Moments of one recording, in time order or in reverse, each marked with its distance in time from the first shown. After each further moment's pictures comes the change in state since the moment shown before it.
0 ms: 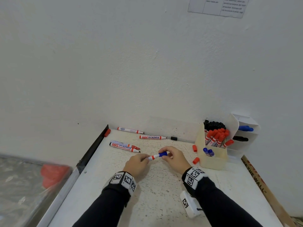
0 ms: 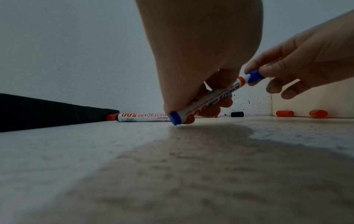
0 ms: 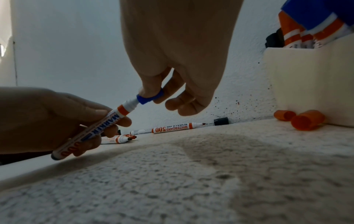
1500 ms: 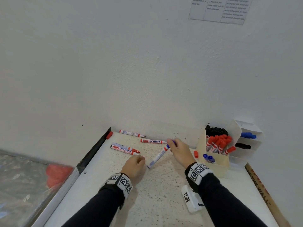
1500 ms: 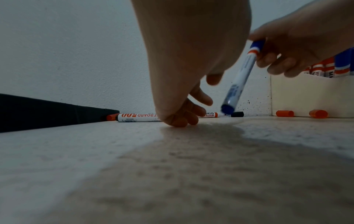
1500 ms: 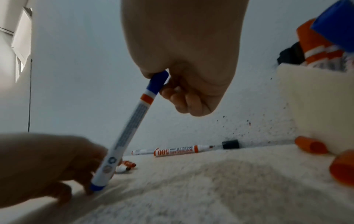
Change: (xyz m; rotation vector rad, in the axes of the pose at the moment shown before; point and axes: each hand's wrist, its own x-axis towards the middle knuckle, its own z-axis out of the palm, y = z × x) left_hand -0.006 0.006 -0.003 -0.030 0.080 -0.130; right_hand 0.016 -0.028 -0.034 -0.009 0.082 0.019
